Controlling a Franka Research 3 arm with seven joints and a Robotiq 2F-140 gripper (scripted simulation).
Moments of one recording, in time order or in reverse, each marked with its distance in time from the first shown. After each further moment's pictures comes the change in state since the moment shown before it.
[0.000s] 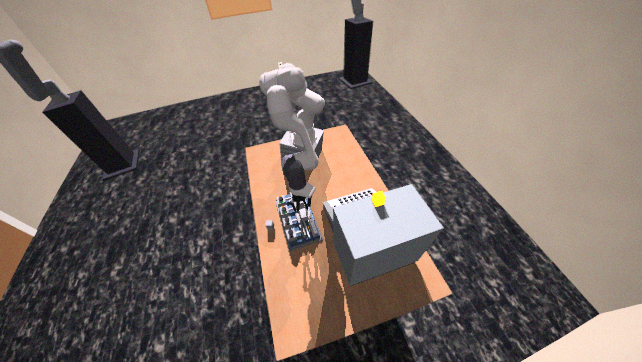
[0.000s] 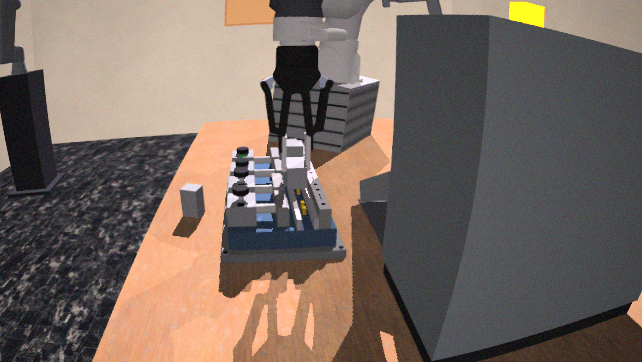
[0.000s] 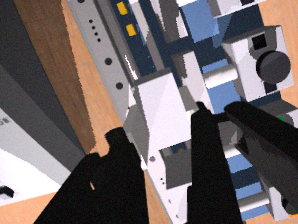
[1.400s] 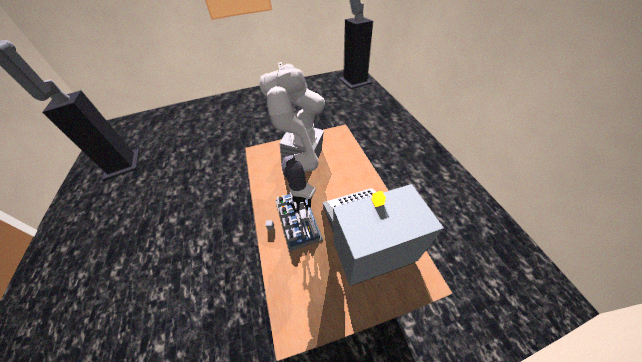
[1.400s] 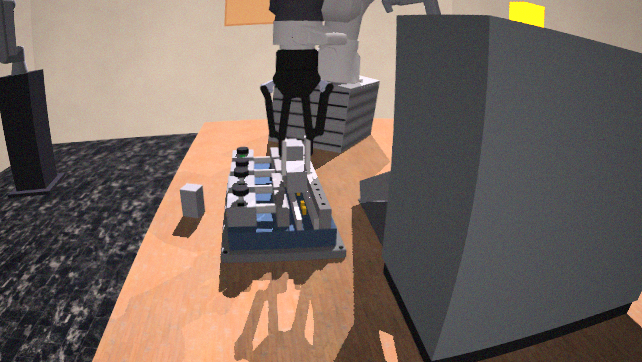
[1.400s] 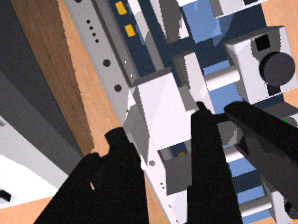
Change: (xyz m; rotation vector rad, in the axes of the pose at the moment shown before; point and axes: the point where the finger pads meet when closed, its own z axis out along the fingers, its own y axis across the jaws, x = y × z) arm 0.000 0.000 0.007 -0.001 0.002 0.000
